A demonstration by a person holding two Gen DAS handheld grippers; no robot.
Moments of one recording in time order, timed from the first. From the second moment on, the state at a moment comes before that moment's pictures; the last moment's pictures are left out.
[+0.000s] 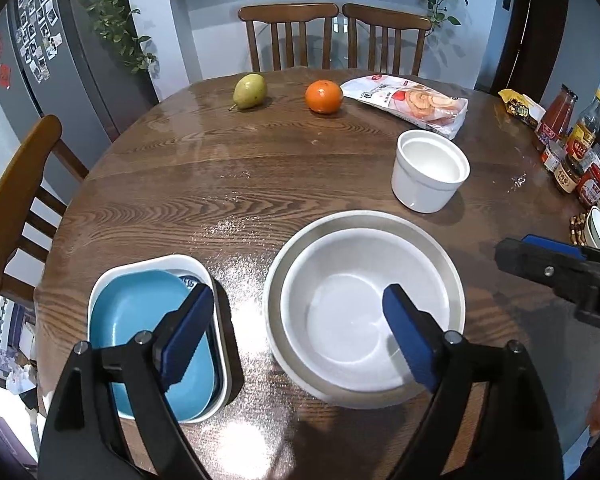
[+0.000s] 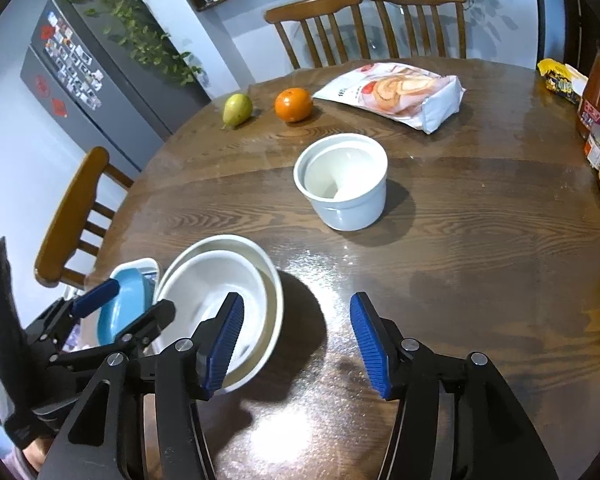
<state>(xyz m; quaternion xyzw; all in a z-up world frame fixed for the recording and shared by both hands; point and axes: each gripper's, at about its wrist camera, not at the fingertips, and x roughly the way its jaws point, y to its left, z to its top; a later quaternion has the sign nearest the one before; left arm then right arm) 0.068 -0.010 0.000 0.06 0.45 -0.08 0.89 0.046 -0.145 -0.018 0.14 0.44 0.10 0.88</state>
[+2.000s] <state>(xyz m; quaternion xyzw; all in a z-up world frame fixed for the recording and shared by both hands) 0.129 -0.073 0.085 0.07 0.36 -0.06 0.93 0.086 -0.228 0.081 0.09 0.36 0.05 0.93</state>
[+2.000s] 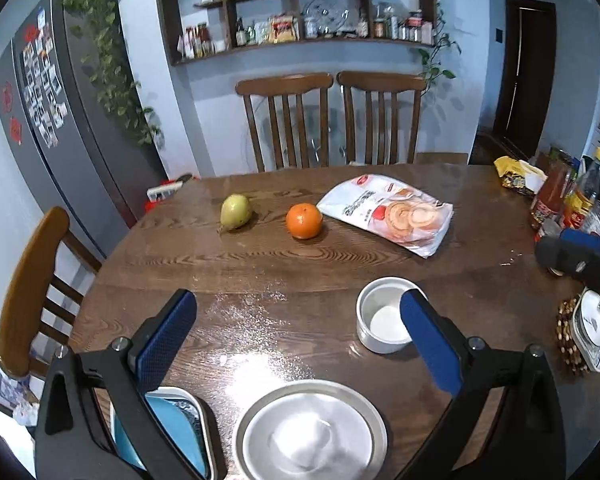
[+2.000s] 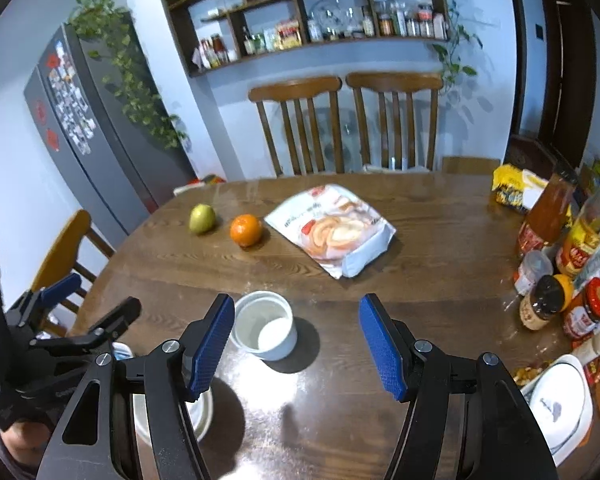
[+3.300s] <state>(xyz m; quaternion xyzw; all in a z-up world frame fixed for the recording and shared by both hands) 0.194 -0.144 -0.035 0.13 0.50 -0.14 0.85 0.181 -0.213 -0.066 0.18 0.49 0.10 0.85</state>
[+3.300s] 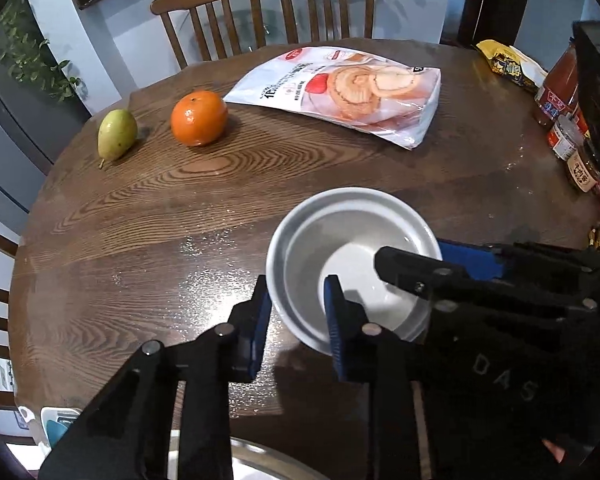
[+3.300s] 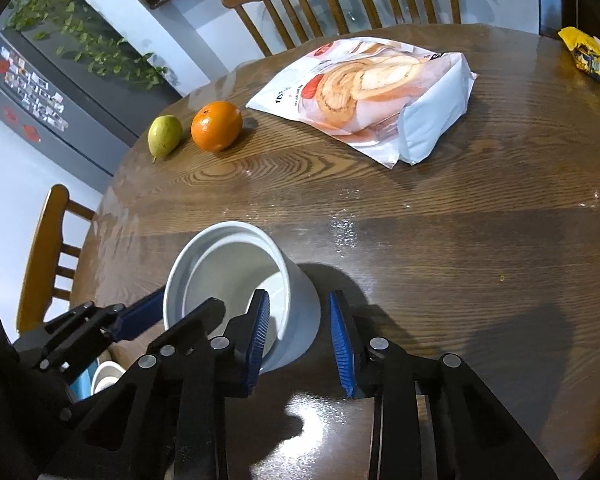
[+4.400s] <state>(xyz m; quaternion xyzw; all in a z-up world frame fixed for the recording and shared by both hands) 0.159 -0.157 -0.018 0.15 0.45 -0.16 0.87 0.143 -0.223 -0.053 0.21 0.45 0.07 0.87</state>
